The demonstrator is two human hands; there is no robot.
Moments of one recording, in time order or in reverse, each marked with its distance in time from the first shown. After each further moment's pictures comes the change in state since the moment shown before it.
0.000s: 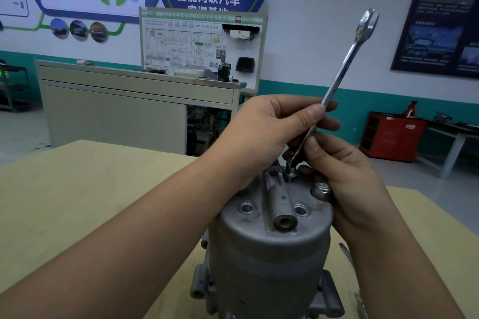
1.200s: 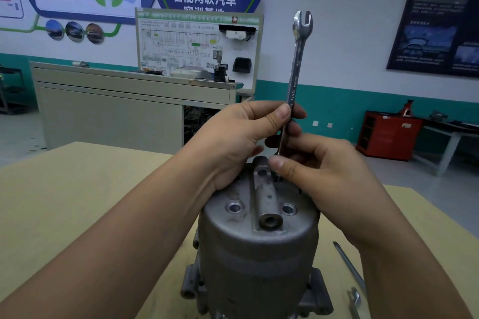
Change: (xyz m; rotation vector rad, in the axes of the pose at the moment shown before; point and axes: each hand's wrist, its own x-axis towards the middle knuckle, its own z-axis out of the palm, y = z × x) left_hand -0.006 0.005 -0.006 0.037 0.069 -0.132; right_hand -0.011 -0.021 0.007 -0.824 -0.031 -0.075
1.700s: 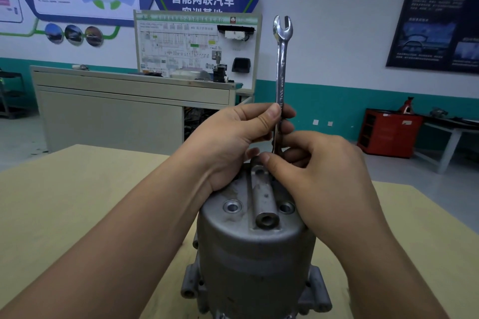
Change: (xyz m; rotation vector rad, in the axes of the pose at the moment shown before) left_hand 0.002 -0.005 -0.004 -0.121 0.023 -0.034; right_hand -0.002 -0.007 0.013 -0.439 0.269 -0.101
